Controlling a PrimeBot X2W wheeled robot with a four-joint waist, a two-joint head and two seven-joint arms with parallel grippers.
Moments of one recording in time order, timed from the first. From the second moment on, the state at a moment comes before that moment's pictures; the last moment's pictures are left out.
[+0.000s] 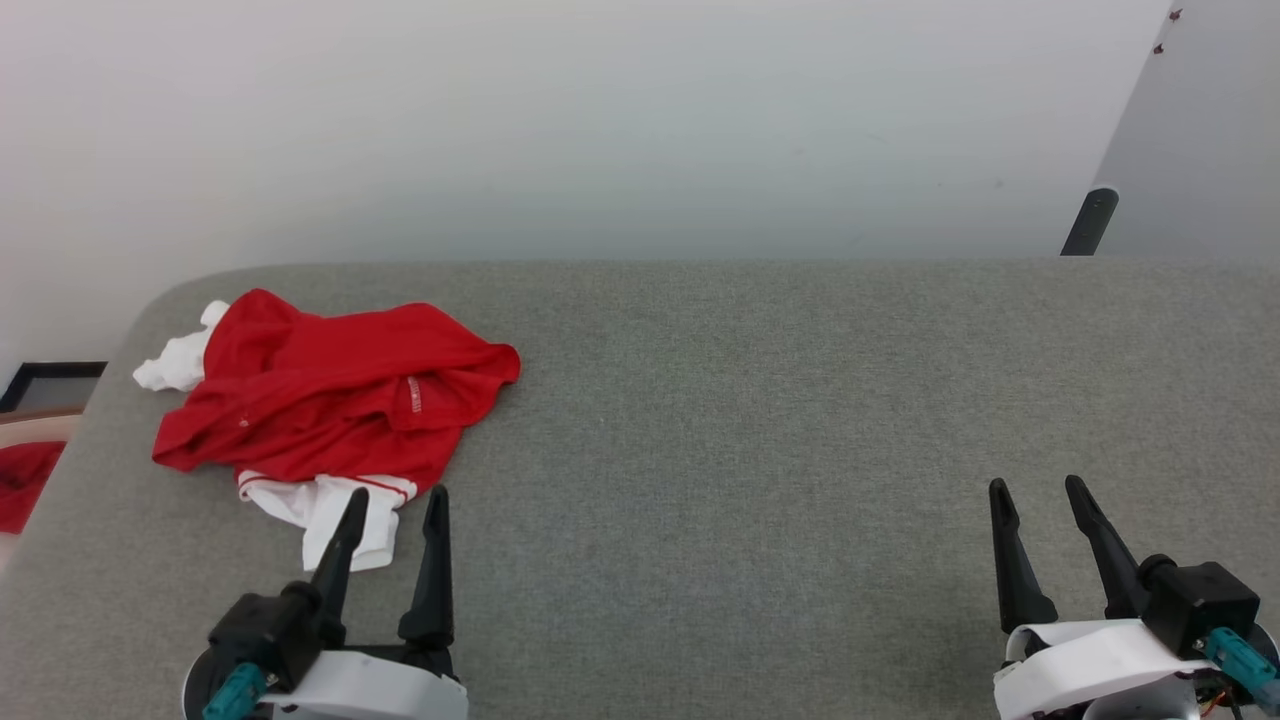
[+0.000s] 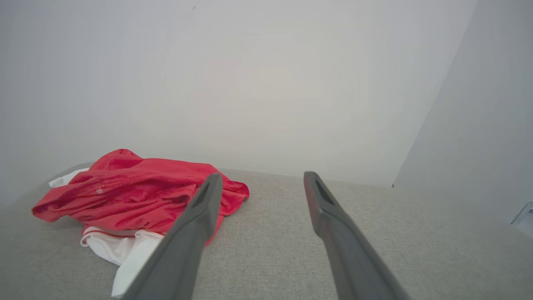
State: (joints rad) left arm -0.02 0.06 0.00 0.09 -0.25 -0.12 -0.23; right arm -0.07 -0.05 0.00 0.19 0.20 0.13 -0.23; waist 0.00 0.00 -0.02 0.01
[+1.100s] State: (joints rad) left arm 0.01 0.06 0.10 0.13 -0.11 -0.13 -0.26; right arm -0.07 -0.05 0.12 0.24 0.09 0.13 -0.26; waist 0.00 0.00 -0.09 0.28
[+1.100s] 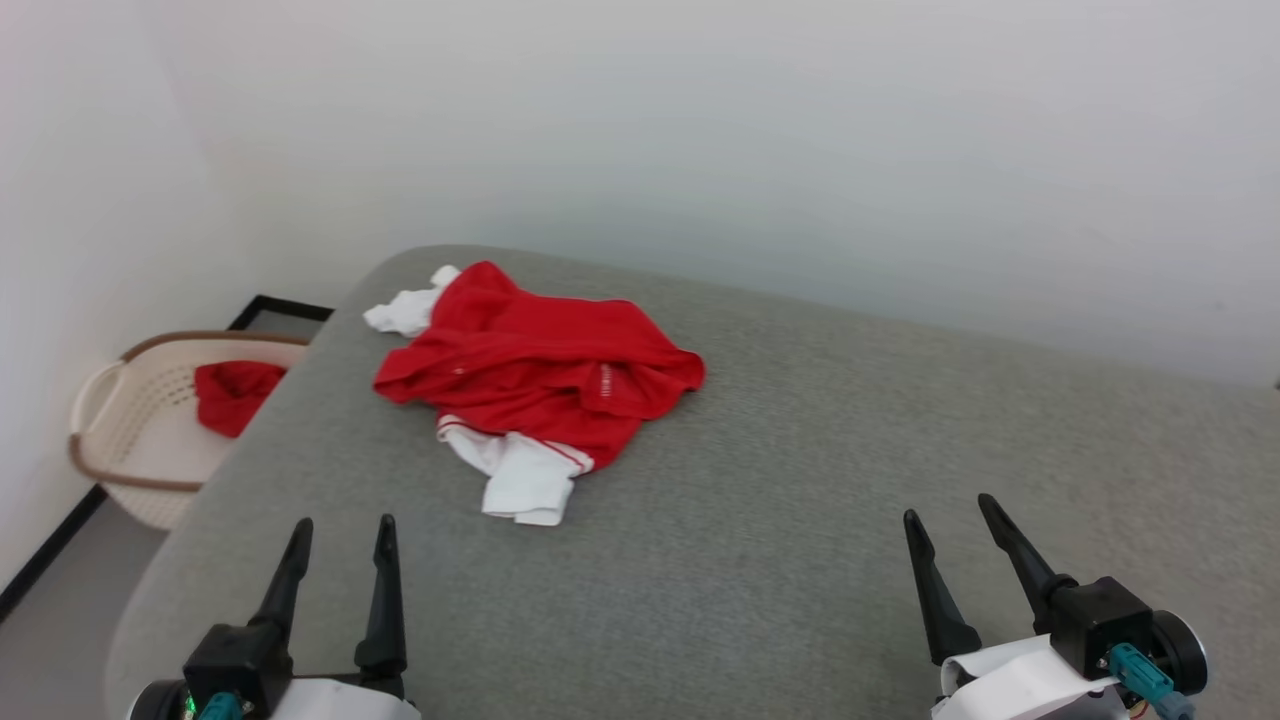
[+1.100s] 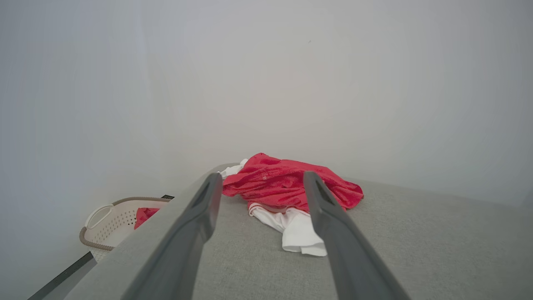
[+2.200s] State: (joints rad) left arm -0.61 0.48 -0.02 0.22 -0.63 -0.13 0.39; right arm -0.26 -0.06 0.13 0.18 0.04 0.13 -0.26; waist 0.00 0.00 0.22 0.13
